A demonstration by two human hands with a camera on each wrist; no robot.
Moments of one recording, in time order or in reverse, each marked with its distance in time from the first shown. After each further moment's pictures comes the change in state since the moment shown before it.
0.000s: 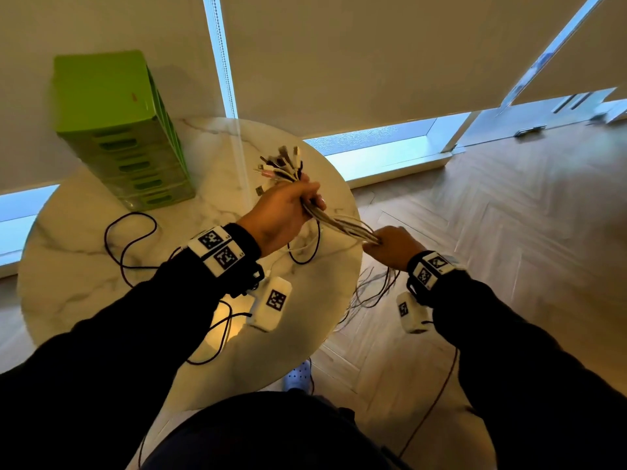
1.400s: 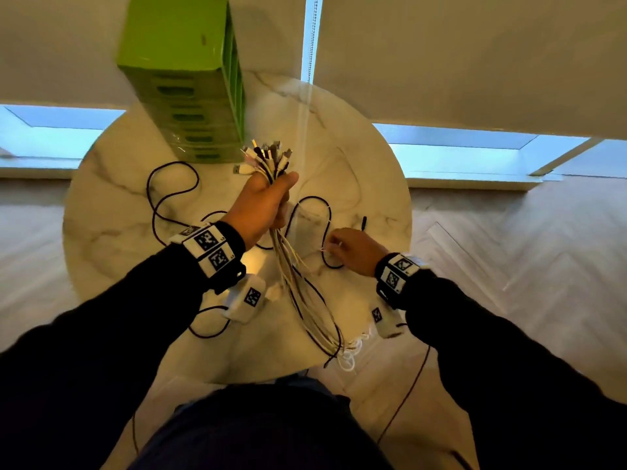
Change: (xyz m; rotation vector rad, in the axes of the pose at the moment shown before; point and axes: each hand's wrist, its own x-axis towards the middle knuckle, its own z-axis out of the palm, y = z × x) left_hand 0.019 -0.004 -0.104 0.372 0.467 0.138; right_hand 0.106 -0.085 0.061 0.174 -0.300 -0.503
